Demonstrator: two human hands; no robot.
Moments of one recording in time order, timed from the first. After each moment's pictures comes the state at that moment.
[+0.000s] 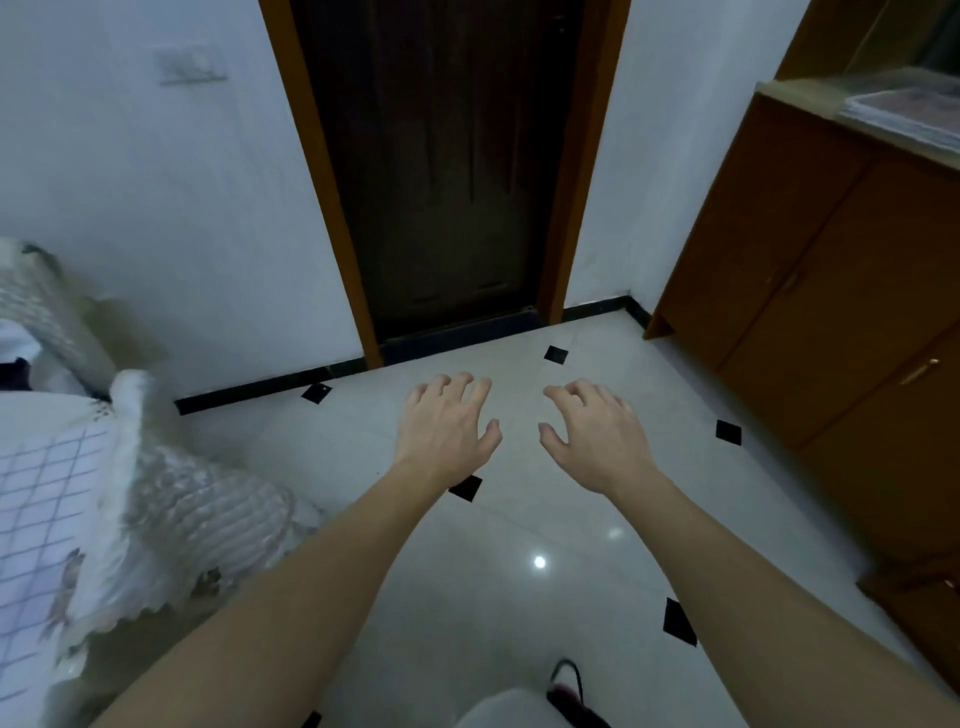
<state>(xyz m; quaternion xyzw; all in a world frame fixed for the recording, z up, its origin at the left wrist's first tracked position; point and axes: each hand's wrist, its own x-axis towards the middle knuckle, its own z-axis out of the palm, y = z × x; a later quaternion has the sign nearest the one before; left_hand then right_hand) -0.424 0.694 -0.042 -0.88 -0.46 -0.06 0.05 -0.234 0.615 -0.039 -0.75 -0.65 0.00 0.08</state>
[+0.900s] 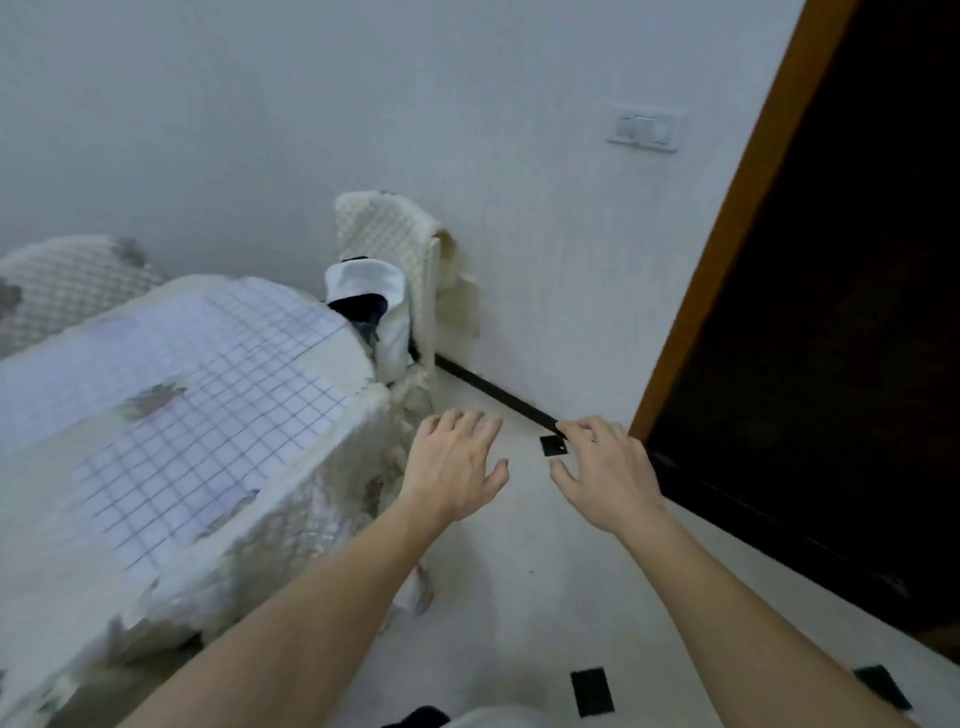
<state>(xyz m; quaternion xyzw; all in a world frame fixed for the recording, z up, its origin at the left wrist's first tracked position) -0.561 0.967 -0.044 -0.60 -0.80 -0.02 0.09 -0.380 1.084 -0.053 -0.38 -0.92 0.07 0.09</state>
